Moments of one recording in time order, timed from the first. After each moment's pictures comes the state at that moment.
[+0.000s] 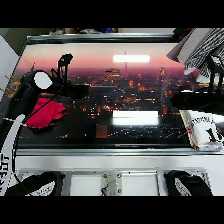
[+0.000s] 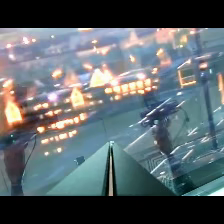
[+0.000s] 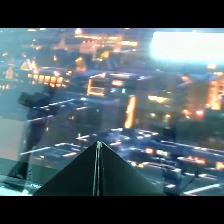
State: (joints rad) left arm -0.26 -1.27 1.29 1.20 -1.10 -1.56; right arm 0.01 -0.81 1.12 -1.23 1.24 1.55
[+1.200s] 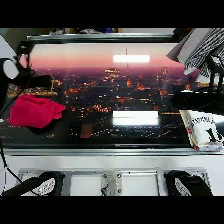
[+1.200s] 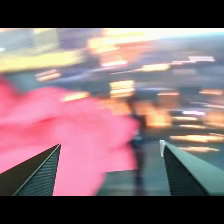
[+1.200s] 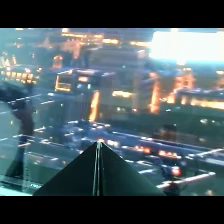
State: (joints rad) left arm 0.06 -1.27 1.45 1.69 -1.23 -1.52; right arm 0.01 -0.81 1.12 -1.23 1.24 1.55
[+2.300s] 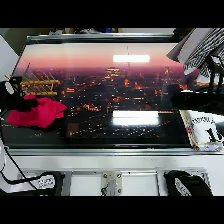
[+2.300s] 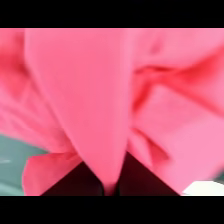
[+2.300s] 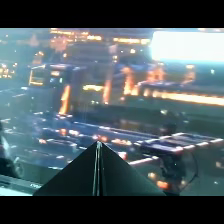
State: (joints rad) left arm 0.29 -1.42 1.28 1.70 -1.18 -1.50; right arm 0.01 -0.81 1.12 -1.23 1.24 1.55
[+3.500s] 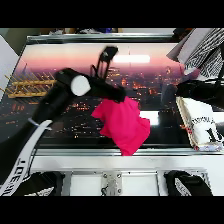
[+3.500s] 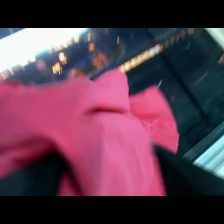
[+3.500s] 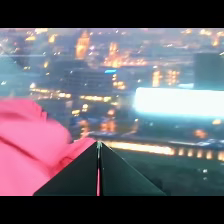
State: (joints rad) left arm -0.67 -1.40 1.49 1.31 -1.05 -1.67; right arm 0.01 -0.80 1.14 -1.29 1.03 1.54
